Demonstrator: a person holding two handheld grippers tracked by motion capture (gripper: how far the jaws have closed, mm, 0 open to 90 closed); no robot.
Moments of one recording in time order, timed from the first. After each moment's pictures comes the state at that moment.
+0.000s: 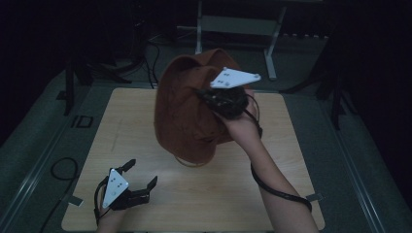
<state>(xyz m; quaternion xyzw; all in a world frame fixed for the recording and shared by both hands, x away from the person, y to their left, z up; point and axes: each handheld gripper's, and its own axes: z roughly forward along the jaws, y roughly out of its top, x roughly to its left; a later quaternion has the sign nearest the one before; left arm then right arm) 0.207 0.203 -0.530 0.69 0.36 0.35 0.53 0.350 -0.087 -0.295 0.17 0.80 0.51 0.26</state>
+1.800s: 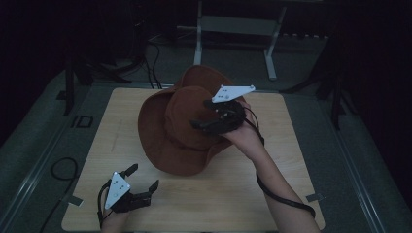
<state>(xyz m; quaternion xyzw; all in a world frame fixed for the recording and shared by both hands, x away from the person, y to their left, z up) 0.208 0.202 -0.552 0.69 0.37 0.32 0.54 0.364 -0.099 -0.345 0.17 0.84 0.50 0.14</state>
